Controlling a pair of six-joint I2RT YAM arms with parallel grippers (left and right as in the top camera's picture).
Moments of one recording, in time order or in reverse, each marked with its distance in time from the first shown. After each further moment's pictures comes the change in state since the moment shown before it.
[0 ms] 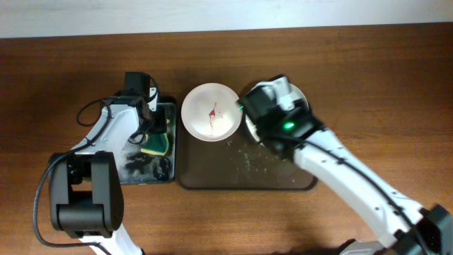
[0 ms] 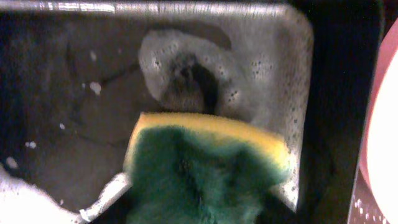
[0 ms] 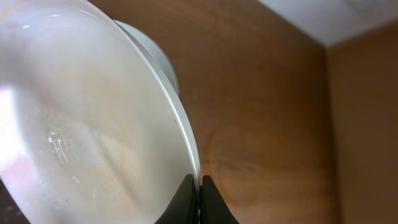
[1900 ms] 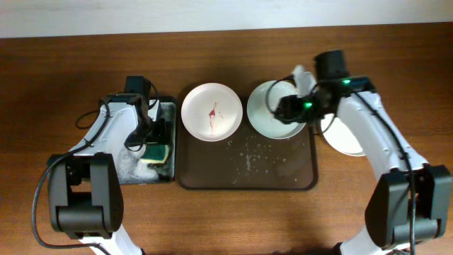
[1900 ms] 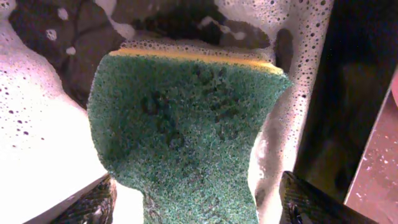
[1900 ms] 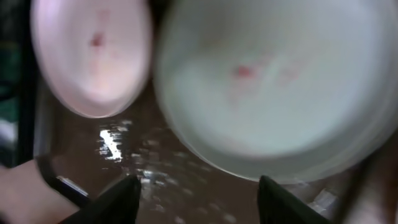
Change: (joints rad) left arm 0.001 -0.007 0.023 -0.222 0.023 0.003; right arm -0.444 0.208 0.018 0.132 -1.160 -0.201
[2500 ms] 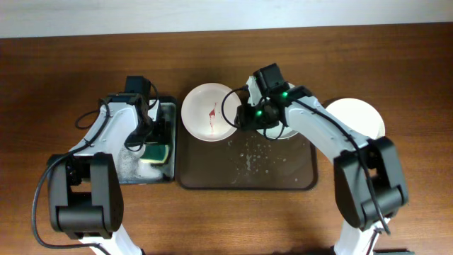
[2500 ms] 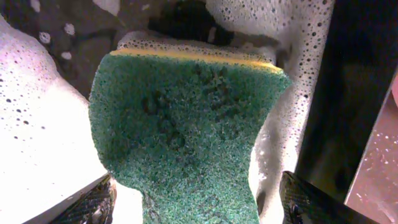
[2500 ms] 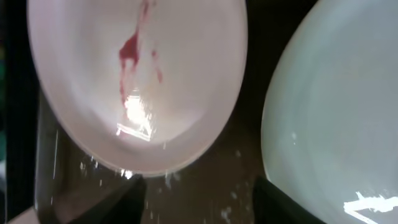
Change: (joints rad) left arm 0.000 0.000 0.000 0.000 0.000 0.000; right arm 0.254 0.193 0.002 0.241 0.091 0.270
